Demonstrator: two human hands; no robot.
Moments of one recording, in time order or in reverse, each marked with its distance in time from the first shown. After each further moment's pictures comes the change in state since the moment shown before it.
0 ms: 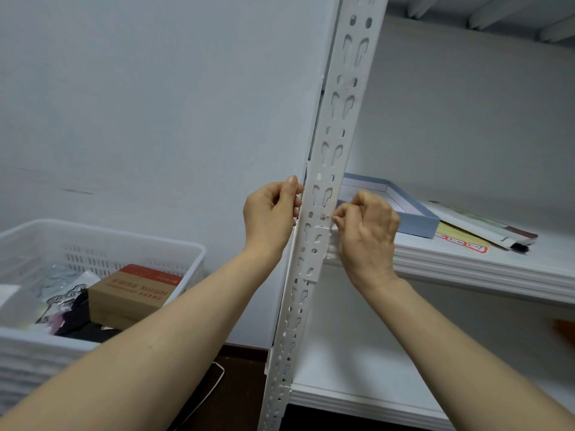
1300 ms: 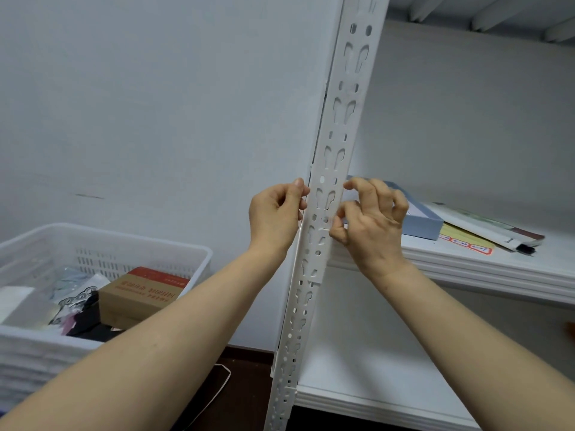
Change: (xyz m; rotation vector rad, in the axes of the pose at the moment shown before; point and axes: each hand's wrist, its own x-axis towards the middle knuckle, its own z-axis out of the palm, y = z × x) left_hand -0.001 0.007 0.000 0.039 -0.020 -0.031; right_hand 0.027 0.005 -0.006 -0.186 0.132 -0.264
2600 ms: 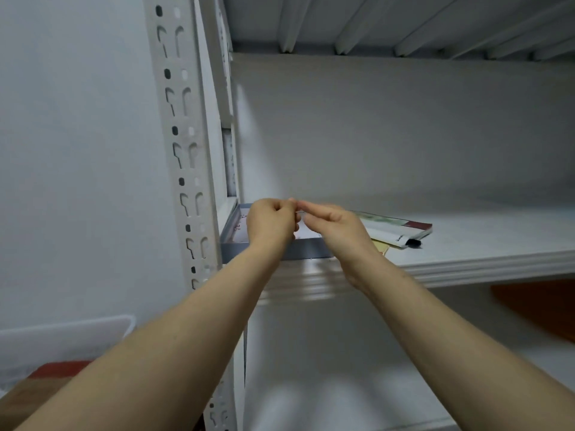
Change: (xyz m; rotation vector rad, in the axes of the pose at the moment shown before) left_hand 0.012 0.009 0.167 0.217 -0.256 -0.081; right_hand 0.005 0.112 -0.048 1.196 -0.528 1.192
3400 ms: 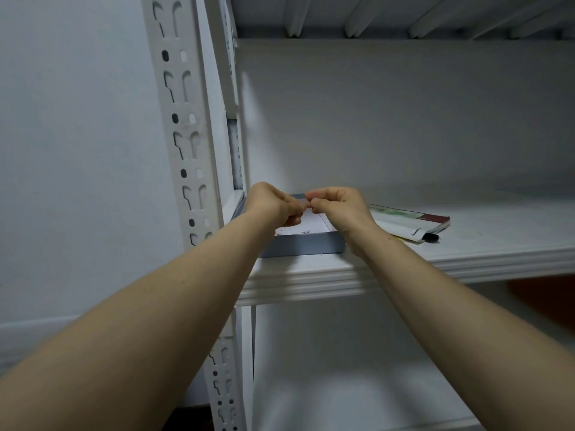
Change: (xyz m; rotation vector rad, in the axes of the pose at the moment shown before) left_hand 0.032 0.010 -0.011 0.101 -0.155 -0.210; right_hand 0.054 0.020 0.002 -0.050 0.082 0.066
